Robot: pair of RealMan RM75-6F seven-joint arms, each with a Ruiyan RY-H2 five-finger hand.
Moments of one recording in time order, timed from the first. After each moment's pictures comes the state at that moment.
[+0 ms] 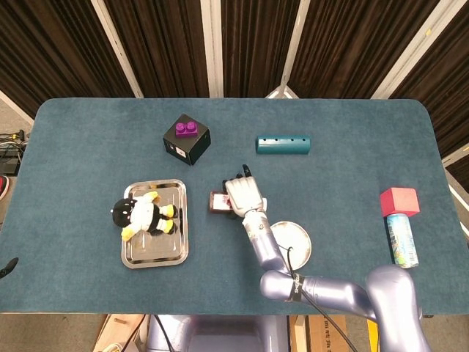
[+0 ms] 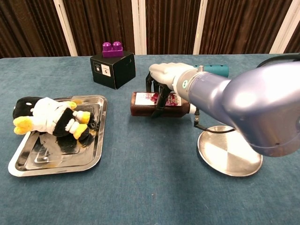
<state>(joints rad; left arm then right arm) 0.06 -1.11 -0.14 -1.80 1.30 1.62 0.05 1.08 -1.88 0.40 -1.32 -0.53 1.00 -0.85</state>
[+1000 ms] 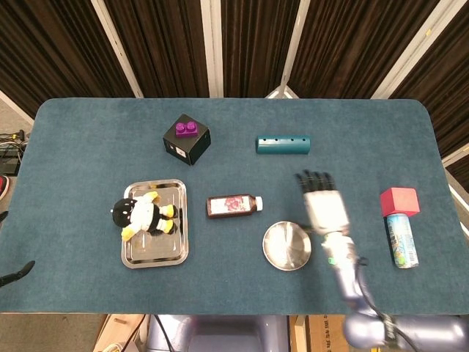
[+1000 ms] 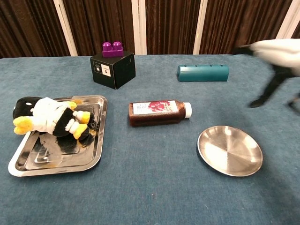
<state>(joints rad) 0.04 -1.10 -0.08 -1.79 1.44 1.59 0.07 0.69 -1.35 0.12 -1.91 -0.80 1.37 -0.66</state>
